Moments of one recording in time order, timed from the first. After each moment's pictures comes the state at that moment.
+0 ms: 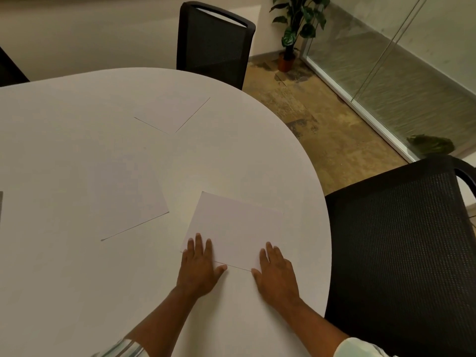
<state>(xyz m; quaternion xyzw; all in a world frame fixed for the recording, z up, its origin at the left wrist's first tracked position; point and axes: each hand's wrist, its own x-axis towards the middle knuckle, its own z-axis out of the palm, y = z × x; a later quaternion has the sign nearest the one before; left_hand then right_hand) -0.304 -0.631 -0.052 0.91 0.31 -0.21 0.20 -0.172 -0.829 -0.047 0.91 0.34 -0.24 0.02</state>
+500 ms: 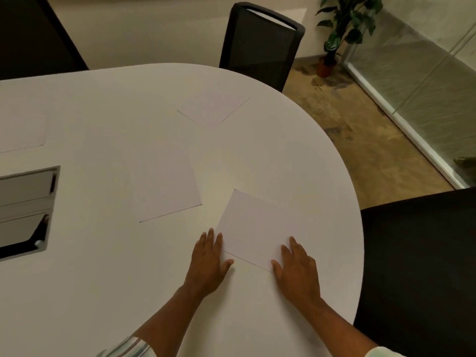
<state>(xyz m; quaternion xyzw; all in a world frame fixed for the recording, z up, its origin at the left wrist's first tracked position) -0.351 -0.606 -0.048 0.90 0.34 -0.10 0.26 -0.170 -0.804 -0.029 0.92 0.35 -0.19 -0.01</state>
